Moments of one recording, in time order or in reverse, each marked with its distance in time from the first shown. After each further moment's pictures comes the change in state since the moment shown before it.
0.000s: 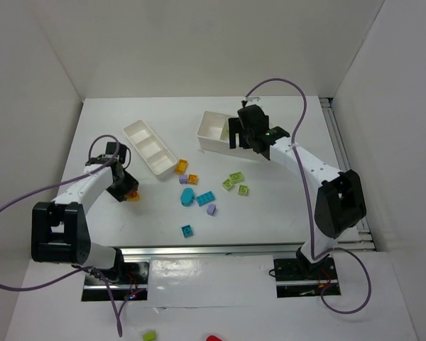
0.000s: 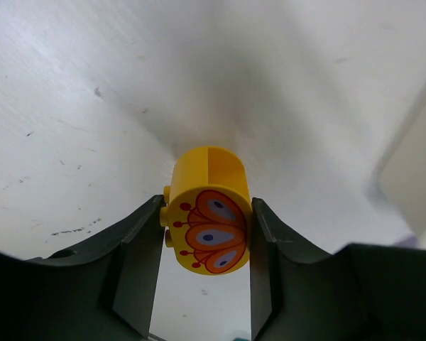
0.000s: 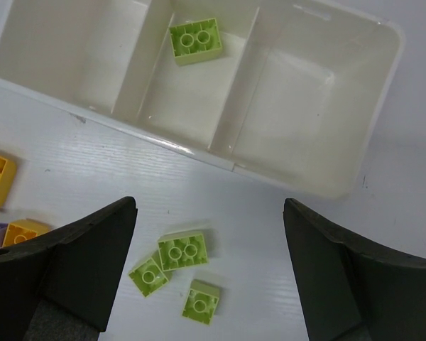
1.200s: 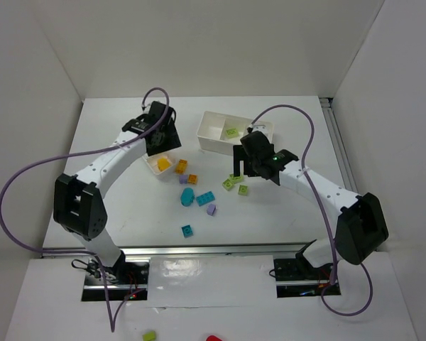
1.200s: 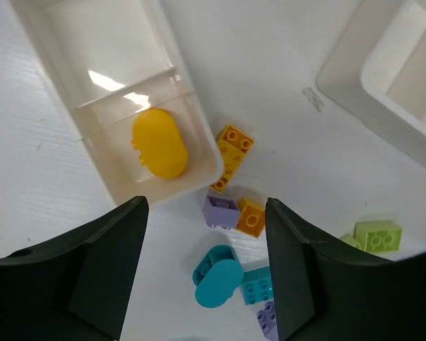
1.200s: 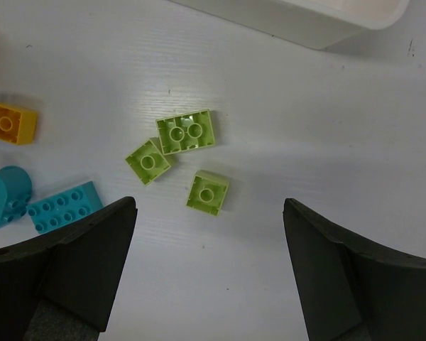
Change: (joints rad) left arm -0.360 0.236 0.603 -0.009 -0.084 0.249; right arm 0.089 -0.253 -0.294 -0.118 -0.026 0.166
